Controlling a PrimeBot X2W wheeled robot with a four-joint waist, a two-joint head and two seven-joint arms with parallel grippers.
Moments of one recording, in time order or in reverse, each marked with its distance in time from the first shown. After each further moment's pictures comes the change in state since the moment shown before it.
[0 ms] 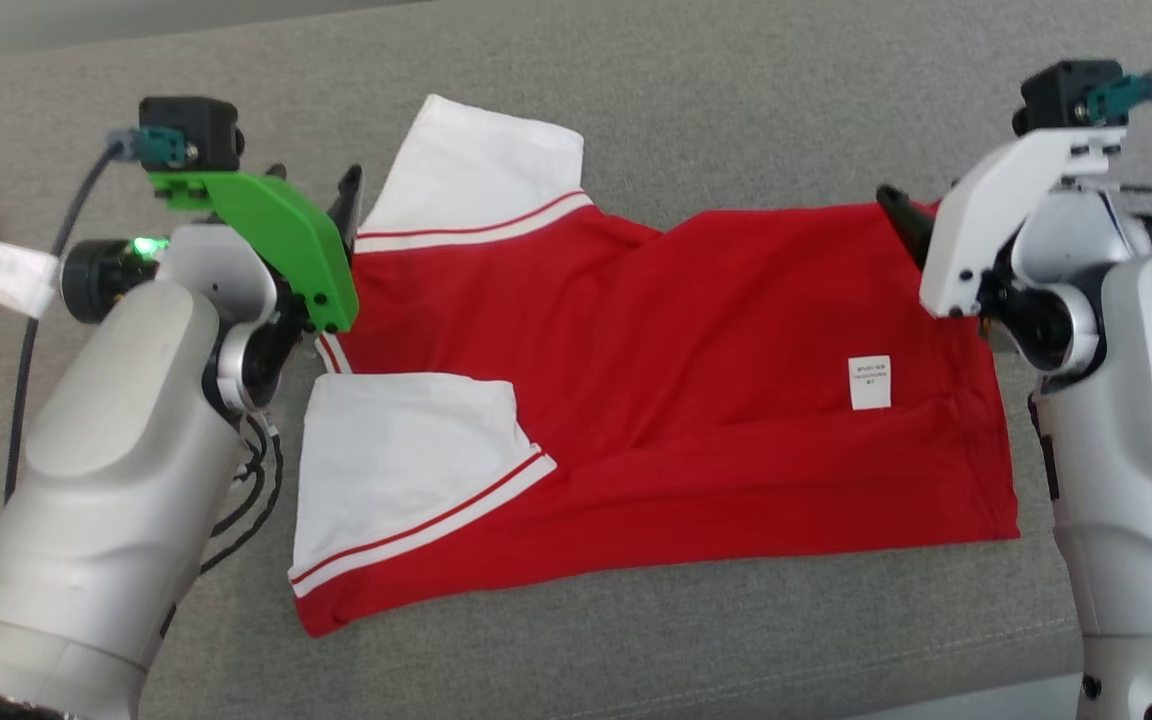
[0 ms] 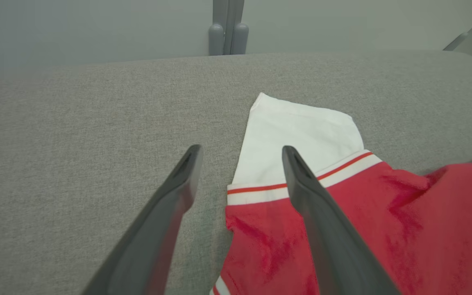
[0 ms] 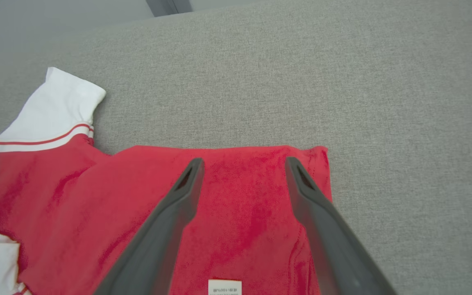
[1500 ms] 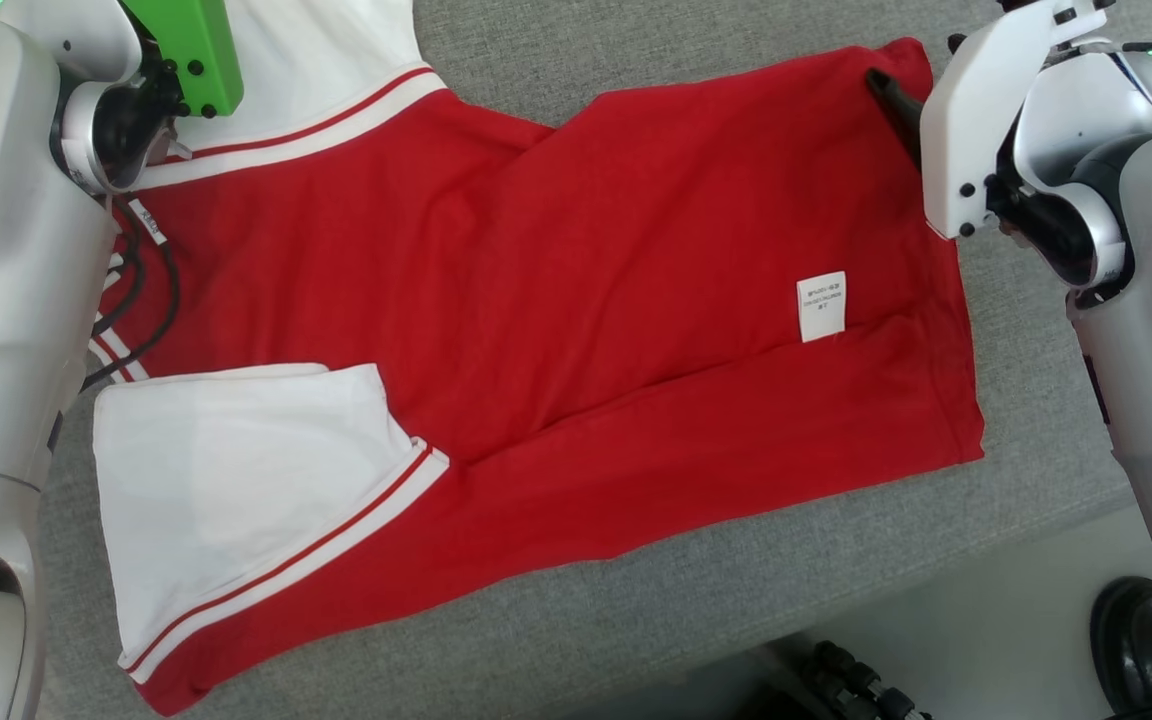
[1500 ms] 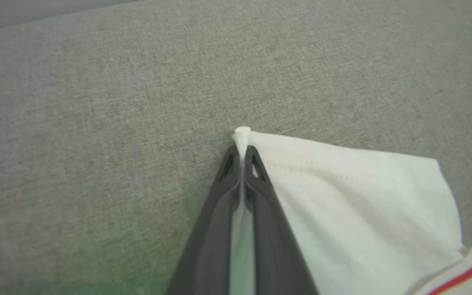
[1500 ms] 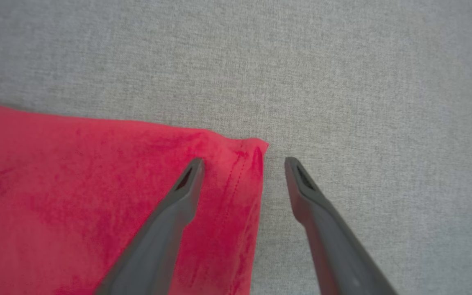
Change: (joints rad) left arm -0.383 0.035 -0.023 0.227 -0.006 -0.070 0.200; right arm -0.191 -0.183 0.289 -0.067 0.074 0.000 0.035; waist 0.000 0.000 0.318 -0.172
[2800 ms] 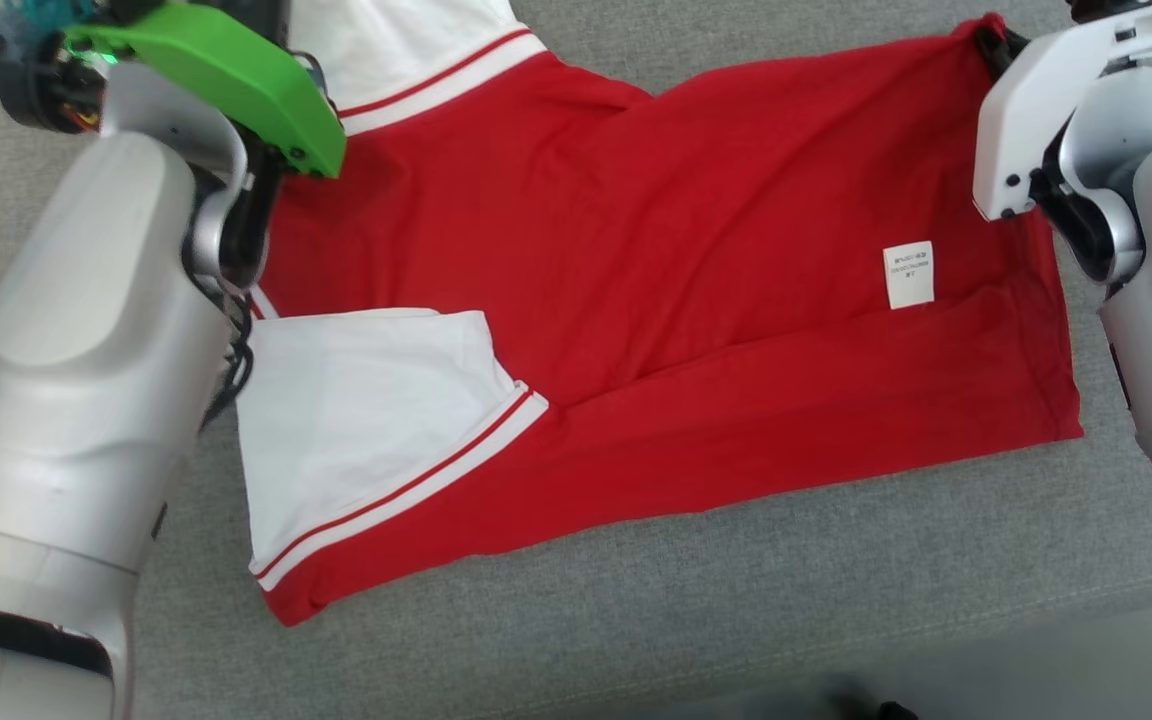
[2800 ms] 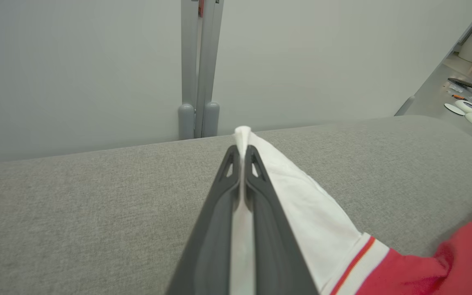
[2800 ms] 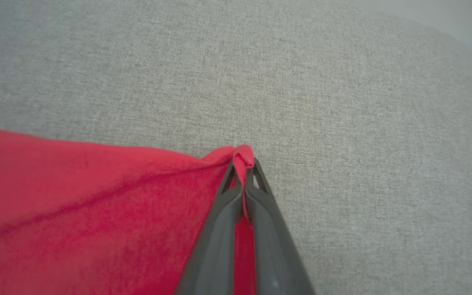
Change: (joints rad) left arm 0.165 -0.057 0.021 -0.169 0.041 -0.036 -0.584; right arm -0.057 -0.017 -0.036 0.320 -0.070 0.001 -0.363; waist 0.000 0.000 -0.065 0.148
